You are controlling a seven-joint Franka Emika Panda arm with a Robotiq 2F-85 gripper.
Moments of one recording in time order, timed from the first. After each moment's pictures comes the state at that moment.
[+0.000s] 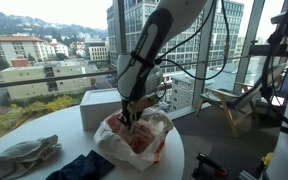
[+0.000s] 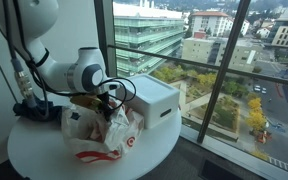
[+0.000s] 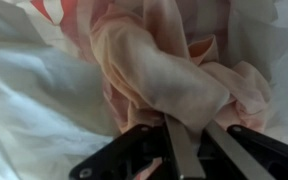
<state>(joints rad) 0.03 0.26 0.01 -2.38 -0.14 2.71 0.27</state>
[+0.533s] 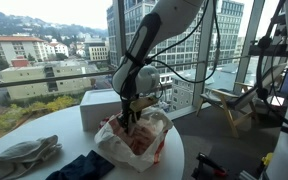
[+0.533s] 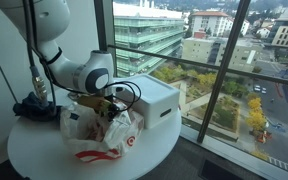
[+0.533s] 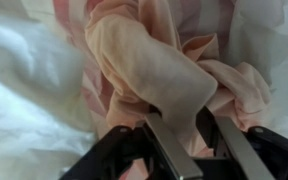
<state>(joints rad) -0.03 0.32 0.05 -2.31 0.04 2.67 -0.03</state>
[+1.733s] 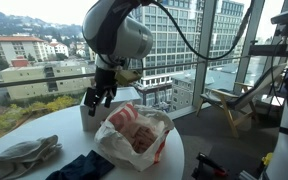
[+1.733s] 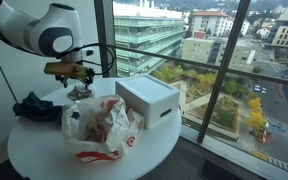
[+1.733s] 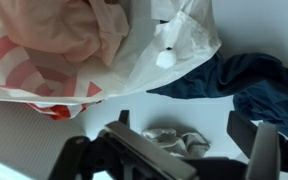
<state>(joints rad) 0.12 -0.02 0.13 -2.36 0.31 2.57 -0.42</state>
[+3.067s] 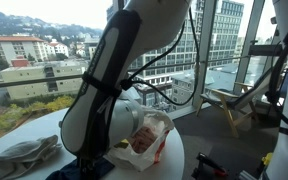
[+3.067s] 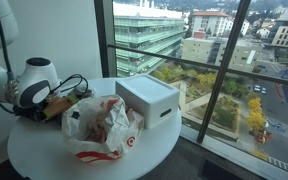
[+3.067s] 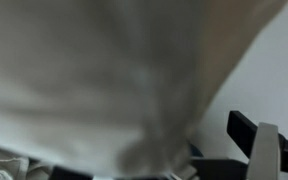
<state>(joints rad) 0.13 0.39 0.39 -2.43 0.31 3.09 -1.15</state>
